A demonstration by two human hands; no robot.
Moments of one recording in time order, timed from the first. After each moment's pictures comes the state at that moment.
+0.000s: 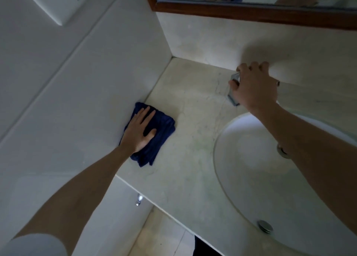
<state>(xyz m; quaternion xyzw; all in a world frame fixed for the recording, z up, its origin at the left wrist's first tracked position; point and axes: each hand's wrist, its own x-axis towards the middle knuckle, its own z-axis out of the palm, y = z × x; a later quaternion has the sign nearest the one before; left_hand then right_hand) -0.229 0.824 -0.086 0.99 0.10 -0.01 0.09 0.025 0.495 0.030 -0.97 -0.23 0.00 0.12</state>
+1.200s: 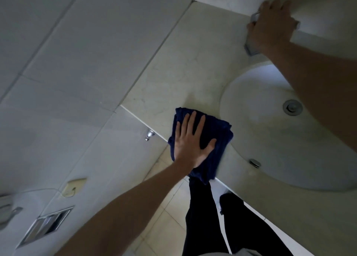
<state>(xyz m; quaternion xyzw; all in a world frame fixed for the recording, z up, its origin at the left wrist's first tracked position) -0.343 0.522 -0.069 0.96 0.25 -0.06 0.08 0.015 0.494 0.033 -0.97 -0.23 0.00 0.12</state>
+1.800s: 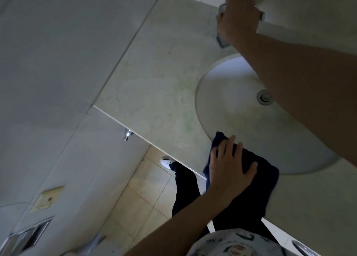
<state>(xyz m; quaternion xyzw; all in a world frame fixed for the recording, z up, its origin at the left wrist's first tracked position) -0.309 0.354 -0.046 0.95 0.19 -0.12 0.23 0.024 0.497 0.023 -0.97 -0.22 -0.01 0.11</state>
